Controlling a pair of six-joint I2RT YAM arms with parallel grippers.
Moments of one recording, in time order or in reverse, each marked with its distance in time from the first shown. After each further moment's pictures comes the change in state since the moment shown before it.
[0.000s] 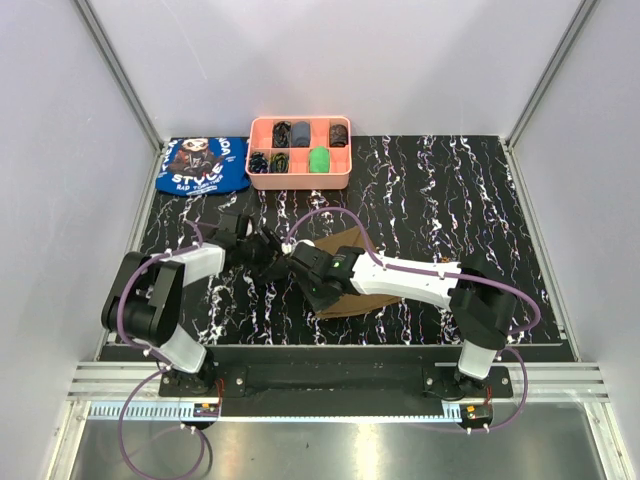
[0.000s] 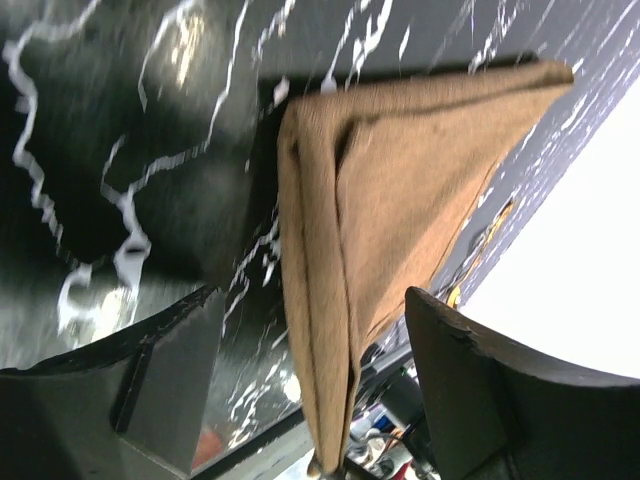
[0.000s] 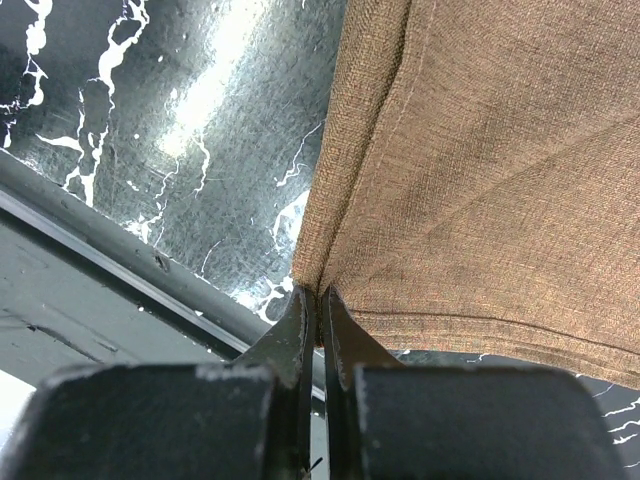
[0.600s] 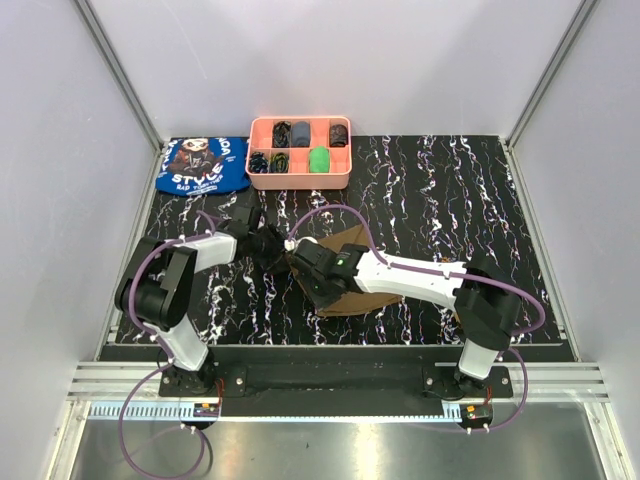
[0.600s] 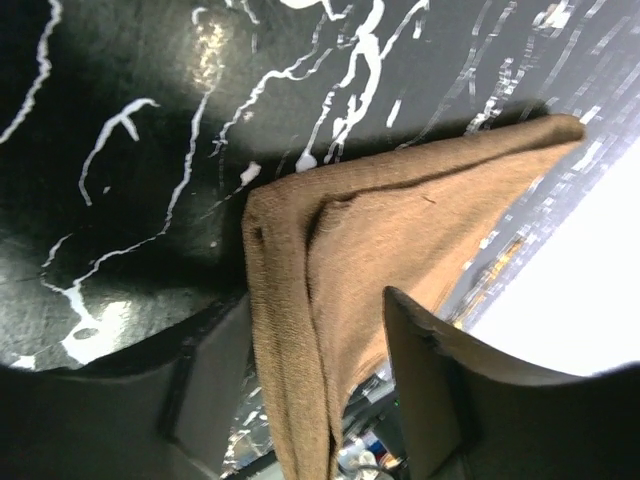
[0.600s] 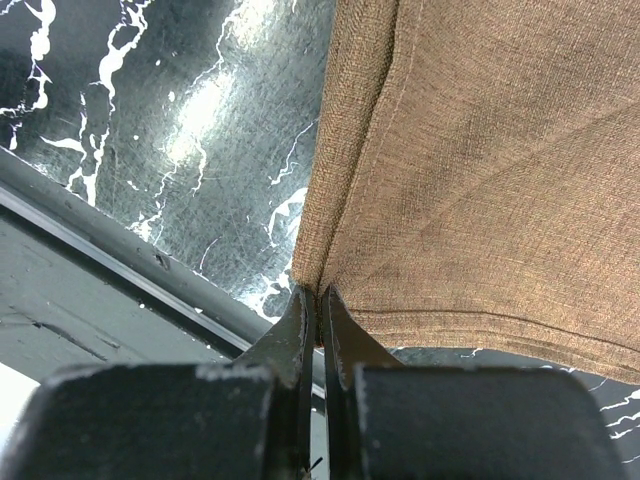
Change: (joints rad) left arm -0.051 0.144 0.128 -0.023 -0.073 -0.044; right arm -0.015 -0.020 -0.010 0.000 -0.006 0.000
